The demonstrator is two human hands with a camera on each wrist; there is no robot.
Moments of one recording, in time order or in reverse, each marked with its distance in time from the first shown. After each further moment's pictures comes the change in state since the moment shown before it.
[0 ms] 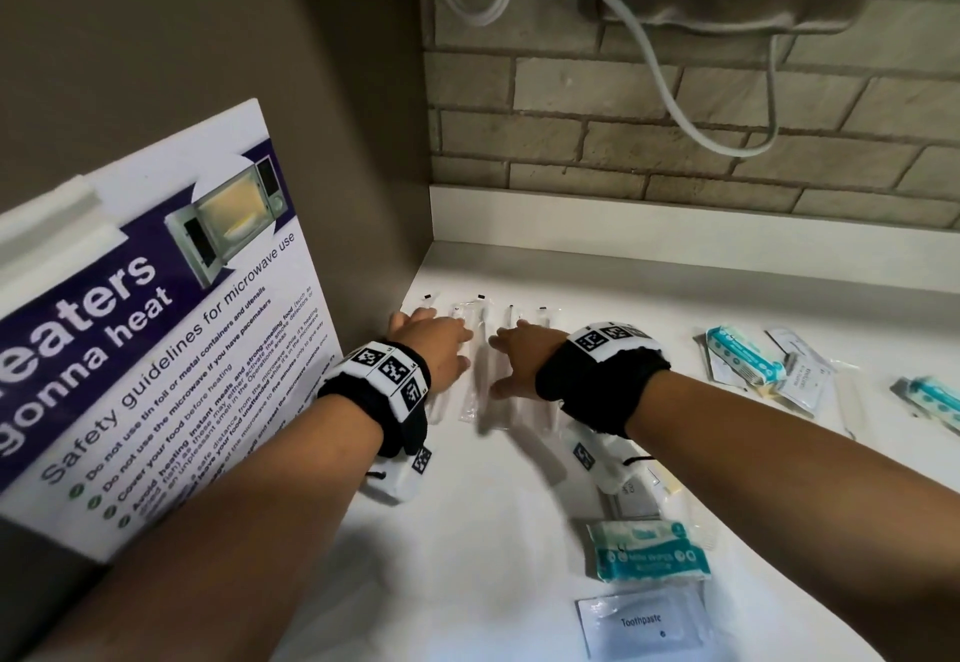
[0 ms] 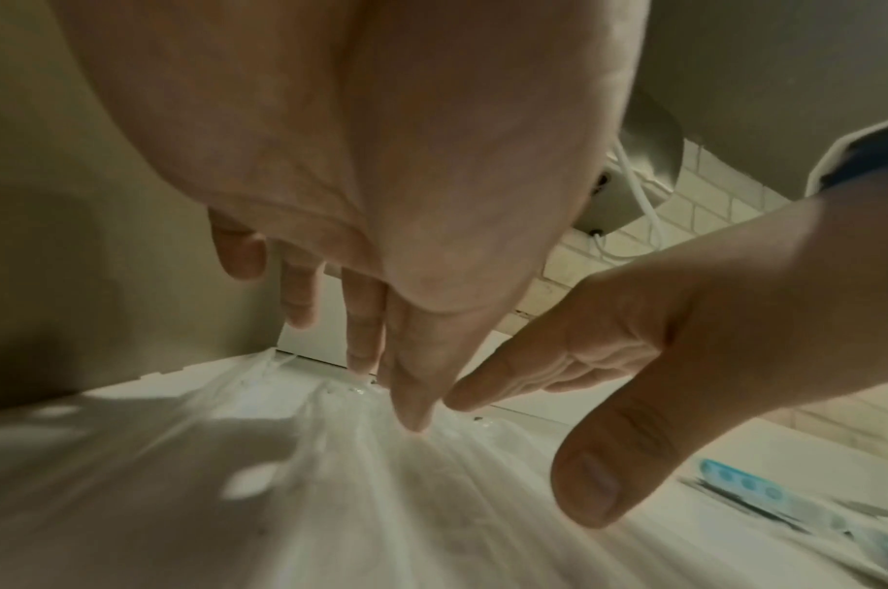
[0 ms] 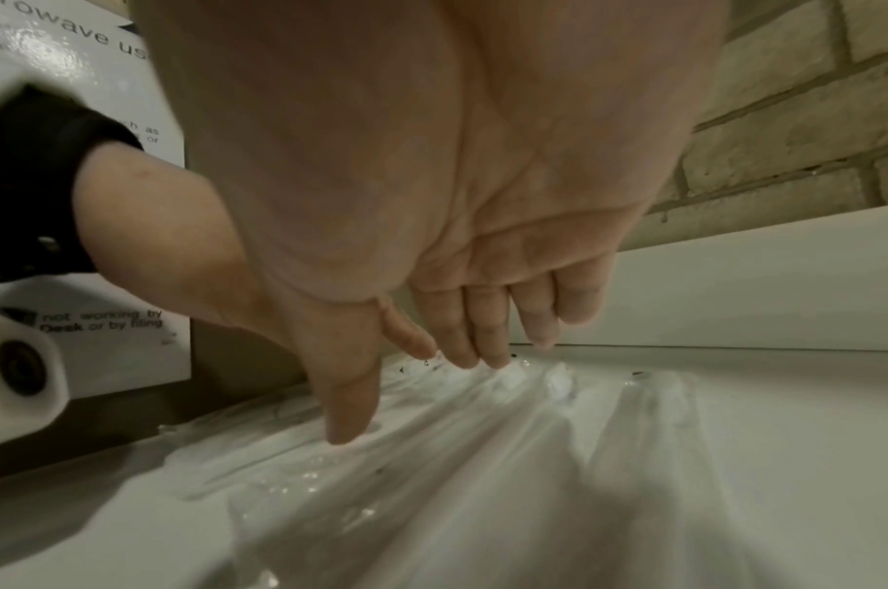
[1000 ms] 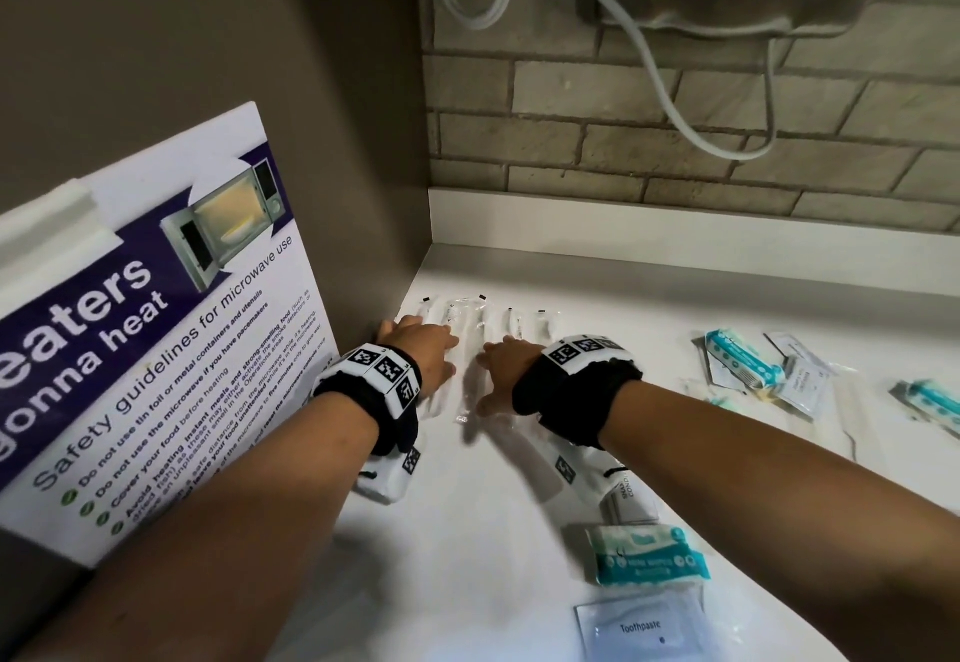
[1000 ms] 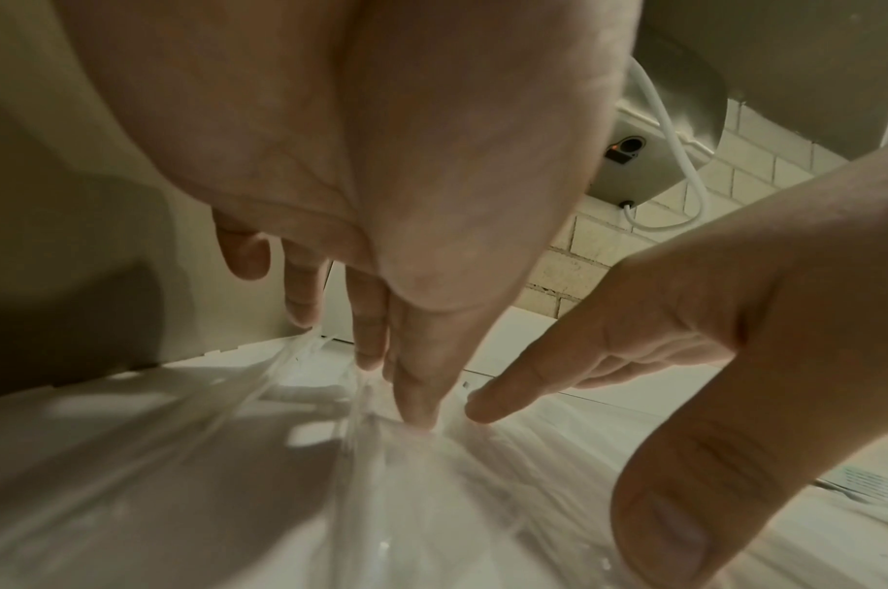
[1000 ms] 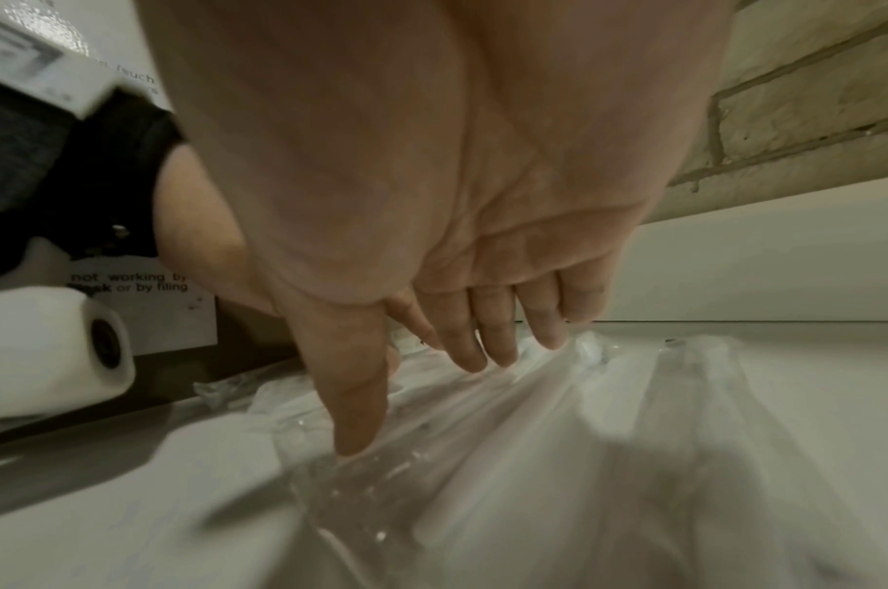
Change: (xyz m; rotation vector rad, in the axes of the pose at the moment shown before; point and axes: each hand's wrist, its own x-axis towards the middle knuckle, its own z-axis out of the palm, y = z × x) left_hand 0.007 -0.013 0.005 0.024 -0.024 -0.038; right_hand 0.012 -0.017 0.009 0.010 -0.064 0.007
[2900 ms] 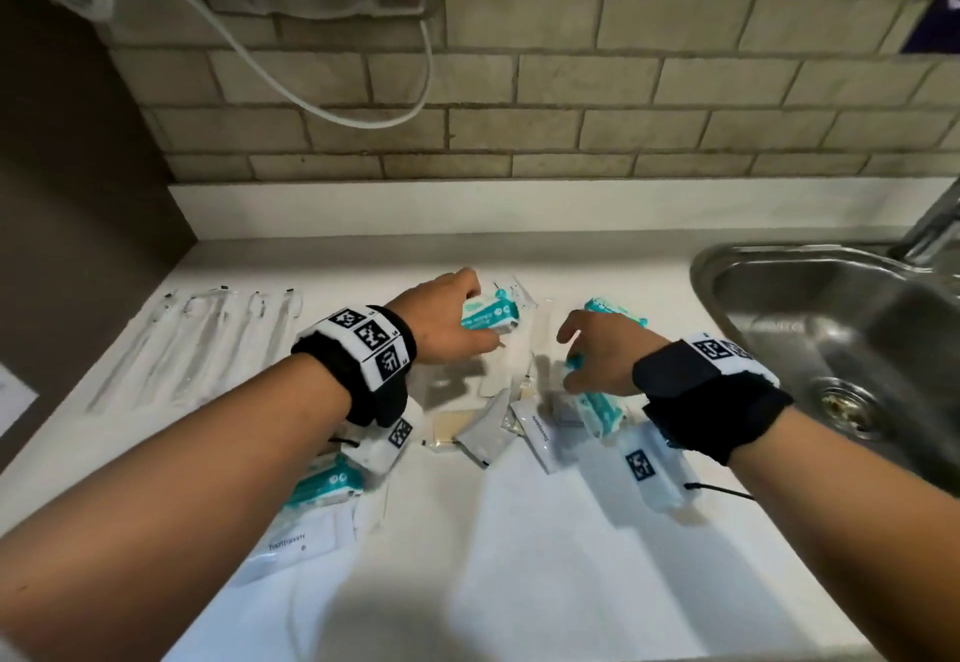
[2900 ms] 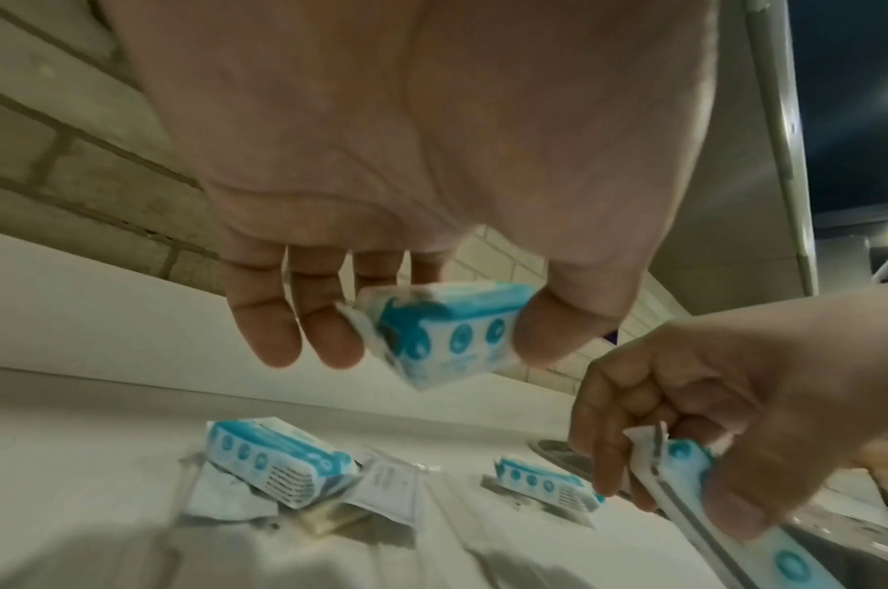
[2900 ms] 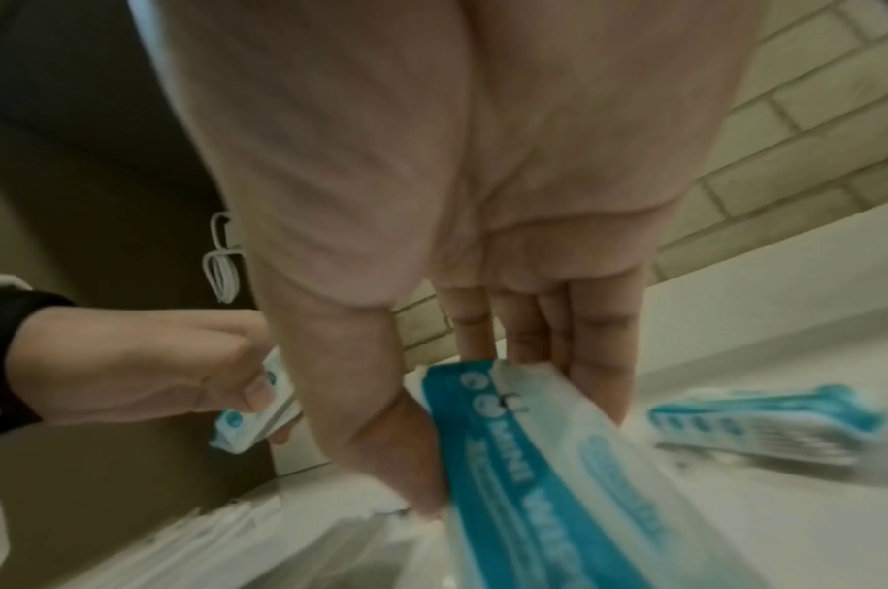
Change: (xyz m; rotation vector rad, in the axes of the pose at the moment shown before) left_hand -0.050 0.338 -0.023 -0.184 0.062 0.451; right_hand -0.292 0.295 0.060 0.443 0.199 0.399
